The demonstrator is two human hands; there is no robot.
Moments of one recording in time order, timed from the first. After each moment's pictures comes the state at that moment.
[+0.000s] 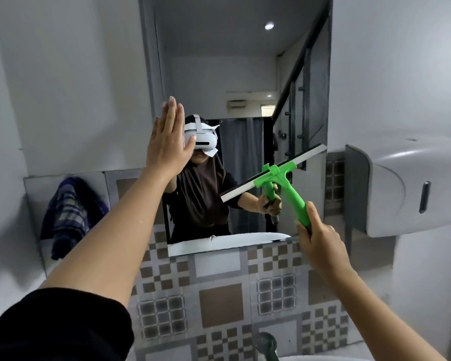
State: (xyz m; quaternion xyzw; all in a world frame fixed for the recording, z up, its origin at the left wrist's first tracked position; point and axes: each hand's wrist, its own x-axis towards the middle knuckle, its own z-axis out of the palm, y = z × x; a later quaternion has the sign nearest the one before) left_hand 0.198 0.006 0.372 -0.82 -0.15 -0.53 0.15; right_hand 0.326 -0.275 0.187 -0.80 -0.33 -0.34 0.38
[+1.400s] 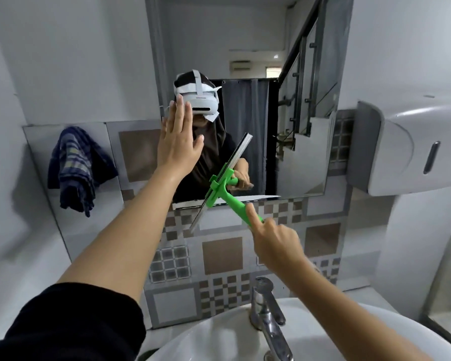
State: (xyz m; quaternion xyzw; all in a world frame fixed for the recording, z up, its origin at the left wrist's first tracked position) left_hand 0.187 -0.012 0.282 -0.85 -0.17 -0.48 0.09; right_hand 0.230 -0.238 0.146 -0.86 -0.43 -0.24 0.14
